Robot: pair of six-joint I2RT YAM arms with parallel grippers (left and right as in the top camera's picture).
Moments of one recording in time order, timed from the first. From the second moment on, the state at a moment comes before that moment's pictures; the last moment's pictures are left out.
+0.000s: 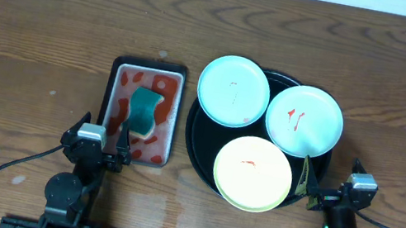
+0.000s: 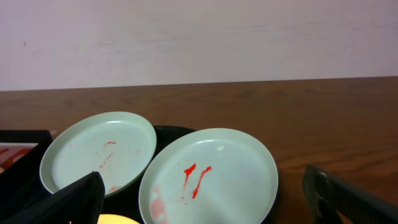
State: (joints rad) left arm -0.05 0.01 0.02 -0.12 0.01 -0.04; right arm 0.11 0.01 0.01 -0.07 -0.07 0.11
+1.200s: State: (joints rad) left arm -0.05 0.01 0.02 -0.12 0.01 -0.04; right arm 0.11 0.01 0.01 -0.07 -0.07 0.11
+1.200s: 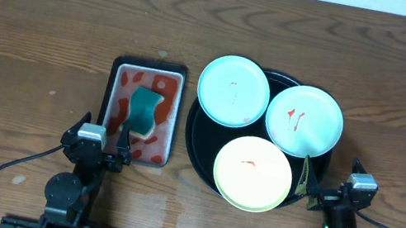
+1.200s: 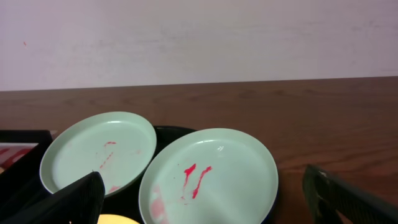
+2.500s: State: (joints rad) left arm -0.05 1.18 1.29 -1.15 0.31 -0.17; right arm 0.11 1.13 1.23 -0.94 -0.42 0.08
